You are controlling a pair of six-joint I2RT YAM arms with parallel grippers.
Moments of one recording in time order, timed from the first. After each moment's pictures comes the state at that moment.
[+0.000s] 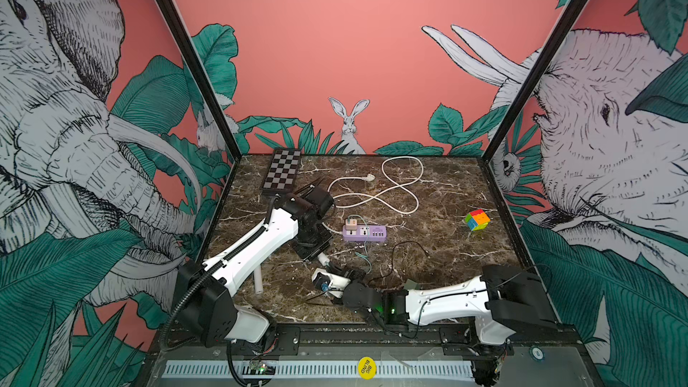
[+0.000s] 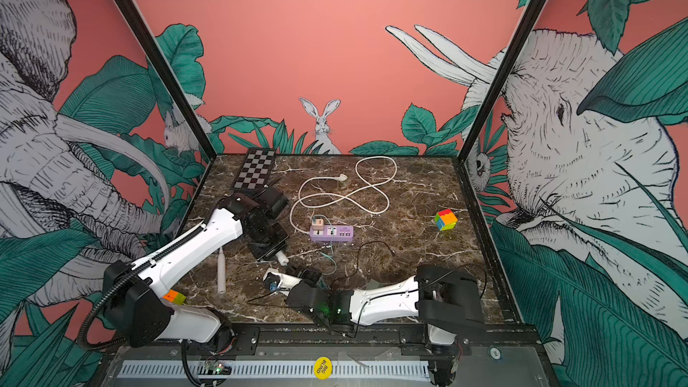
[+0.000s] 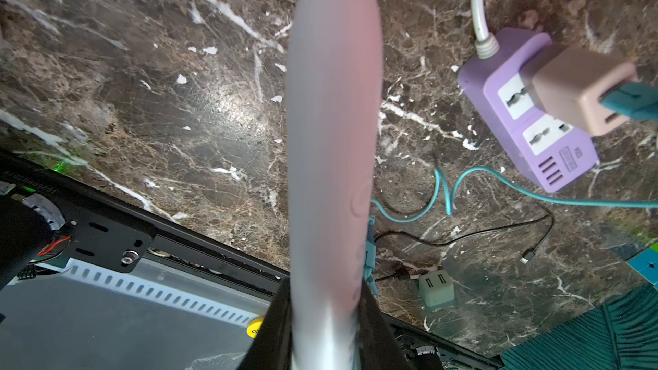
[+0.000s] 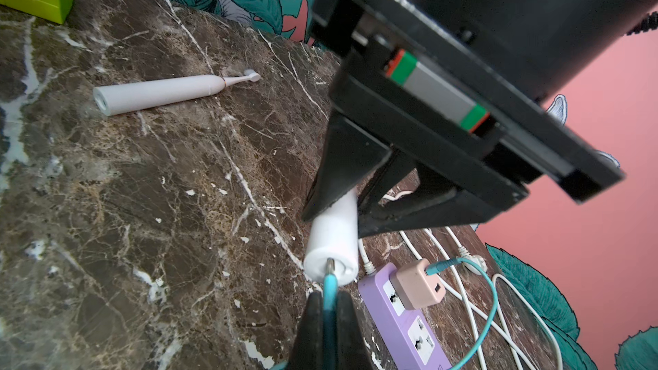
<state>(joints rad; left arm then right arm) -0.62 1.41 1.22 -1.27 0.16 -1.29 1.47 1.64 0.82 0.43 0.71 -0.35</state>
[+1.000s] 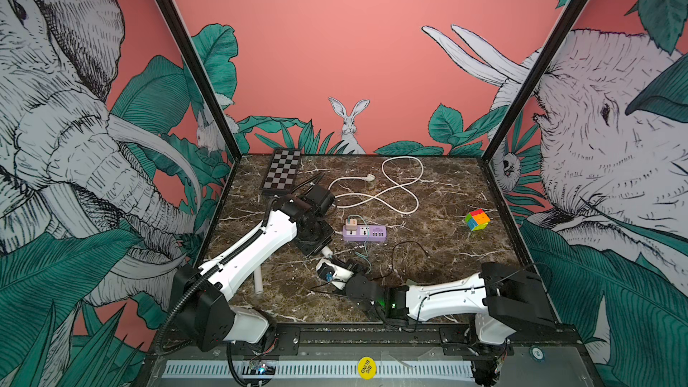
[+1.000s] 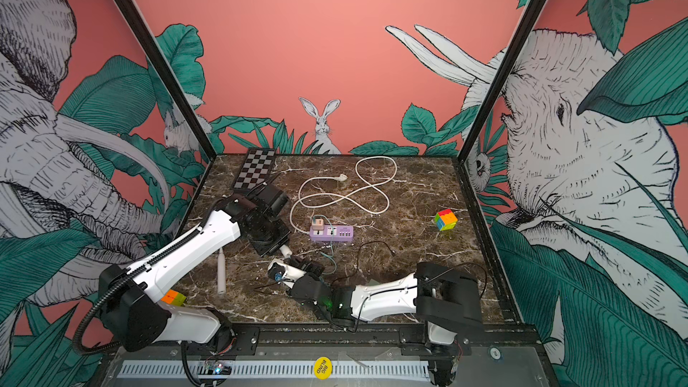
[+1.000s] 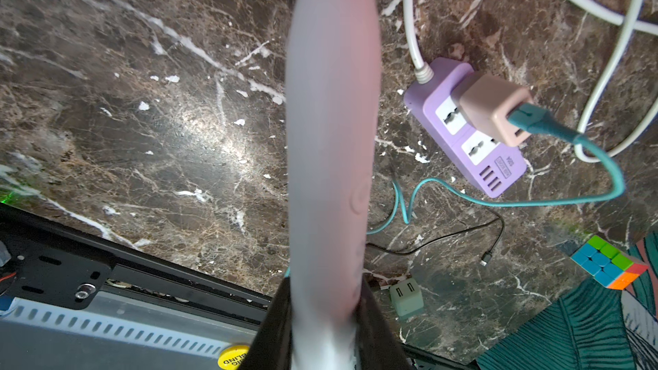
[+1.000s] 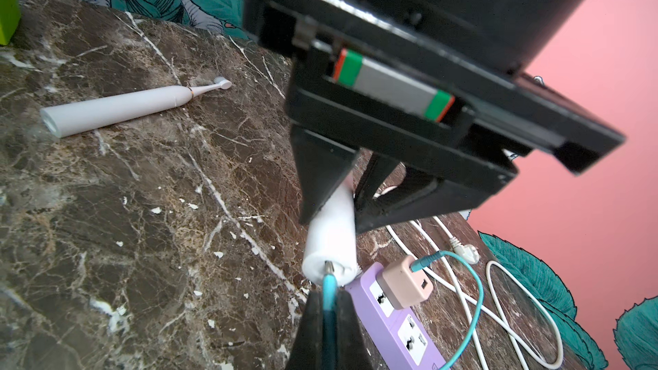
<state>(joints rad) -0.64 1.39 1.22 -1.19 0.12 -1.32 1.42 1.64 0.80 0.50 0.71 -0.33</state>
